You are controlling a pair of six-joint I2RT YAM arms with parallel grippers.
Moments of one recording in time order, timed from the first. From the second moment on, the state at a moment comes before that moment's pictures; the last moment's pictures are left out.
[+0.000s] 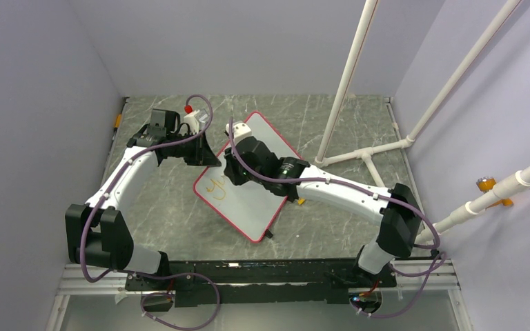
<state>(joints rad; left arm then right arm) -0.15 1.41 1.15 -0.62 0.75 -0.13 1.04 1.61 1.37 -0.29 0.18 0.41</state>
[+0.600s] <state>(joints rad) -0.15 1.41 1.15 -0.62 0.74 -0.13 1.08 1.62 1.38 -0.28 0.17 0.39</state>
